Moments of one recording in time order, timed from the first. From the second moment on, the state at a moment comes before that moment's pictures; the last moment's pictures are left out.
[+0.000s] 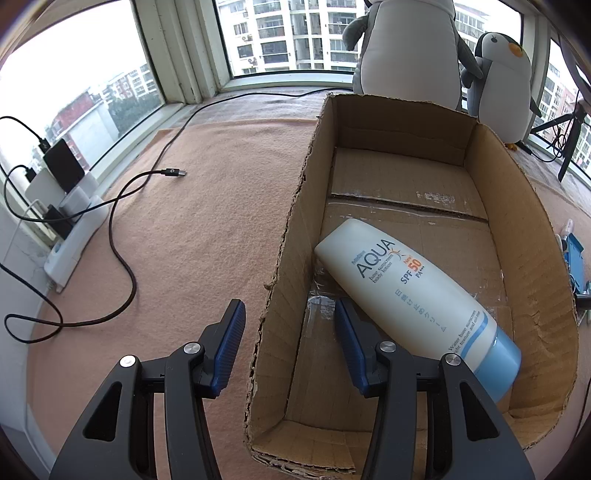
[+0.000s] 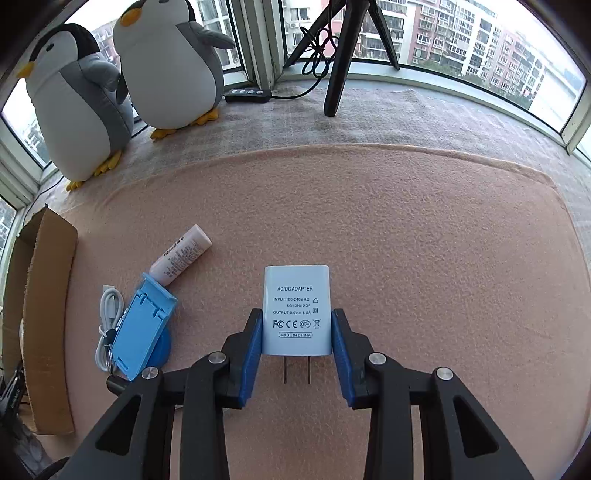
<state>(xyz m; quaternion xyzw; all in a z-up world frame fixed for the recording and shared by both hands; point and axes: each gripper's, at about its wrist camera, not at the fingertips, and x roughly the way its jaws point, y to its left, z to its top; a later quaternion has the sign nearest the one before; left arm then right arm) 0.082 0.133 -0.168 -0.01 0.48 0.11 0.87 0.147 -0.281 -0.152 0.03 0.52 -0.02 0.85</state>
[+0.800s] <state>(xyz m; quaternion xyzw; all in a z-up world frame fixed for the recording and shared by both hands) 0.081 0.132 -0.169 -0.02 0.47 0.11 0.87 0.126 -0.124 -0.083 -0.01 0.46 0.14 0.88</state>
